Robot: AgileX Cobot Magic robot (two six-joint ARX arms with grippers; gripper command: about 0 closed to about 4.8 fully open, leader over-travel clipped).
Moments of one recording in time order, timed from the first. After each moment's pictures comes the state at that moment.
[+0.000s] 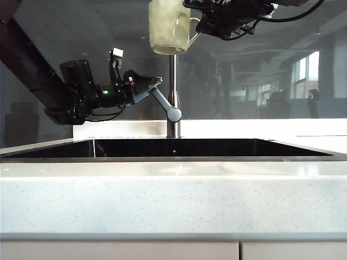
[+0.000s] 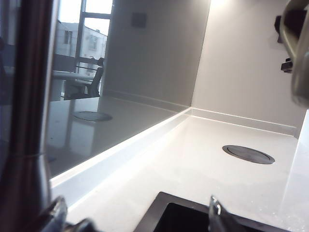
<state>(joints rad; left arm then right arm) -0.17 2.63 2.13 1.08 1.03 -0.58 0.36 1.83 1.46 0.51 -0.08 0.17</state>
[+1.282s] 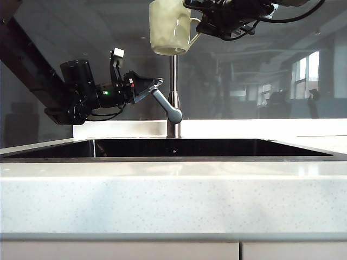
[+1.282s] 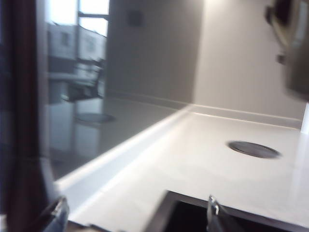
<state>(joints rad) -0.16 2.63 2.13 1.08 1.02 -0.52 0.36 1.83 1.46 0.51 -0.08 0.17</state>
